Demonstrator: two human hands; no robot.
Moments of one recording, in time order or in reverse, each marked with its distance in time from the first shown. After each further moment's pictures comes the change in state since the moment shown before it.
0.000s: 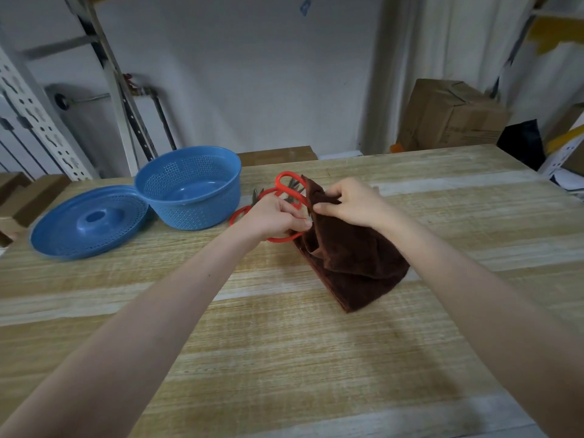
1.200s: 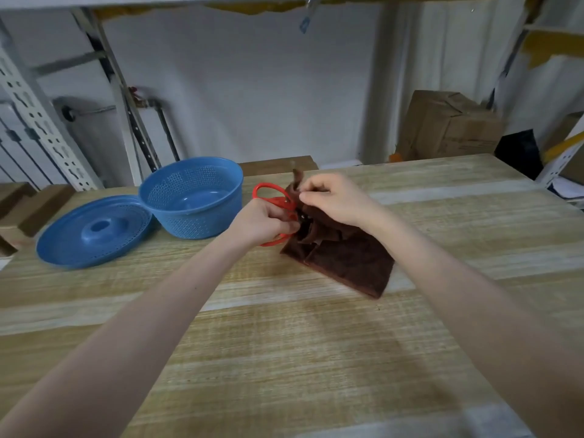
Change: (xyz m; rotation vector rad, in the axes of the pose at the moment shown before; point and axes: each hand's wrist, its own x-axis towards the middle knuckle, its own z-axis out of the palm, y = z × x) left_hand -0.004 -0.008 -0.015 0.067 0.096 0.101; right_hand 0.002 -0.027 -0.003 0.362 0.075 -0.261
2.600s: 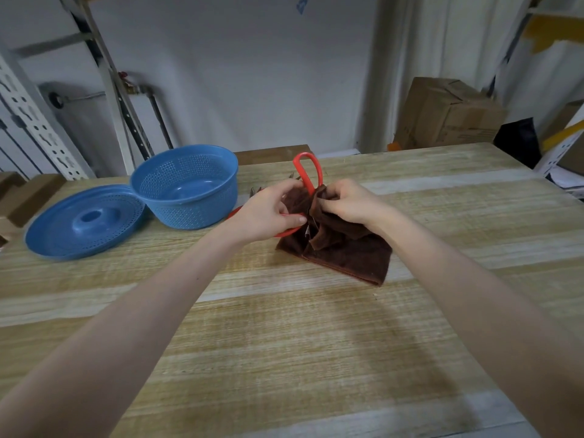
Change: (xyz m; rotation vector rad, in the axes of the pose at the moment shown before) left_hand 0.003 0.001 0.005 0.157 -0.088 0.251; right_hand -0.011 0.025 -0.005 0.017 -0.094 0.254
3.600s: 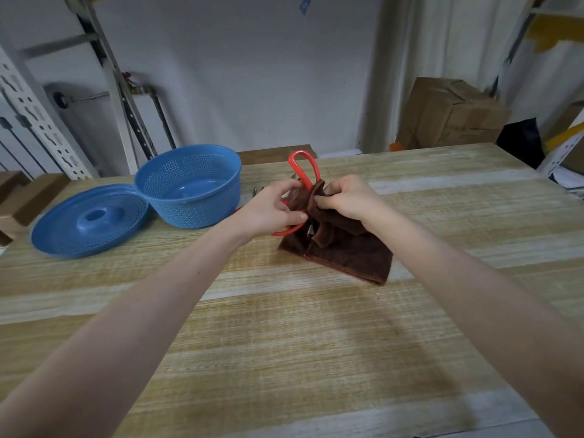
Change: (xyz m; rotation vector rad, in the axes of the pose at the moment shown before) left_hand -0.005 0.012 -0.004 -0.154 -0.036 -0.113; right_hand 0.004 -0.003 0.007 0.070 0.148 0.077
